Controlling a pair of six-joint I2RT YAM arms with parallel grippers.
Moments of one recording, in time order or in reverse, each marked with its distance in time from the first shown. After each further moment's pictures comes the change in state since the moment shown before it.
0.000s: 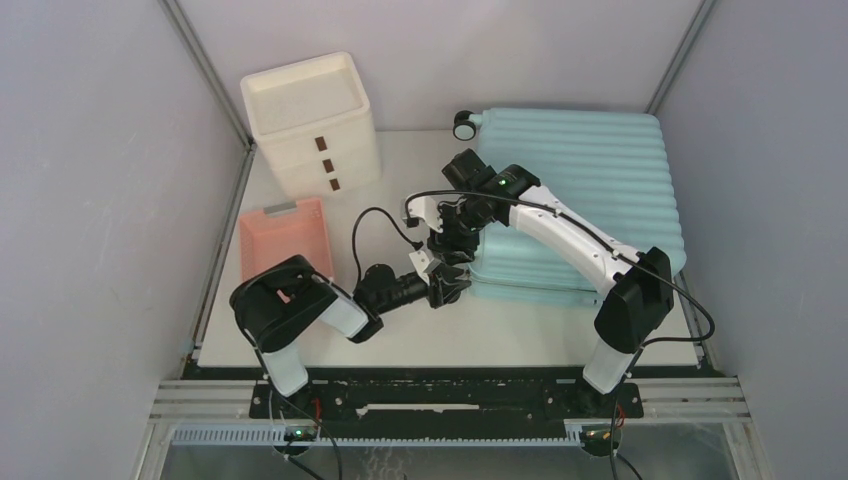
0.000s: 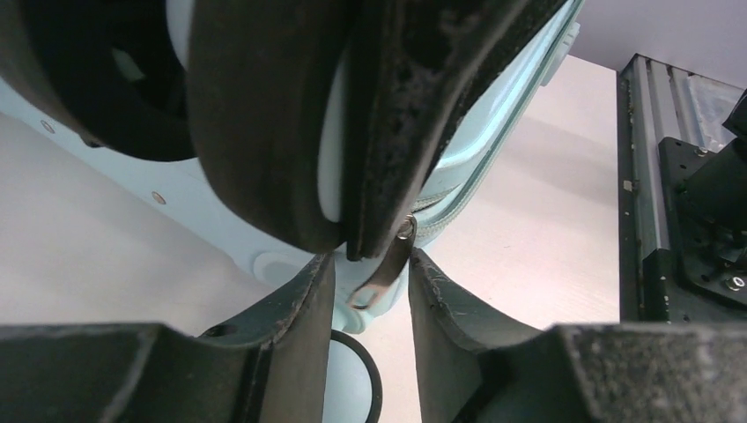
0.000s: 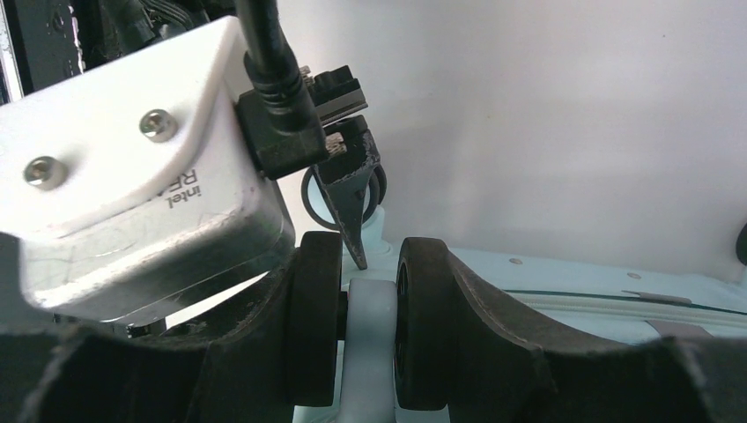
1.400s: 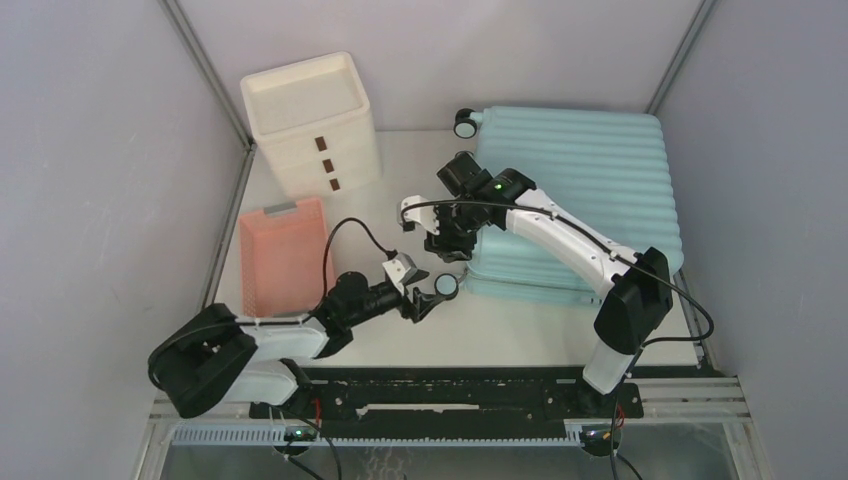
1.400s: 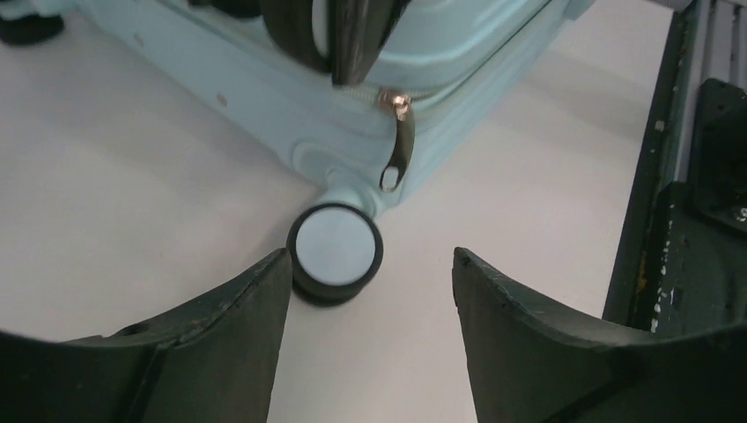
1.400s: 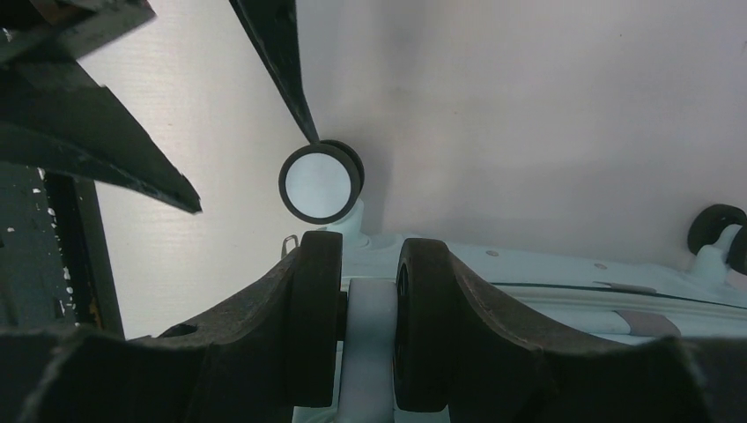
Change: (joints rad) left arm 0.043 -0.513 -0.191 -0.475 -0.085 0.084; right arm 0.029 0.000 -0.017 0.050 0.093 -0.028
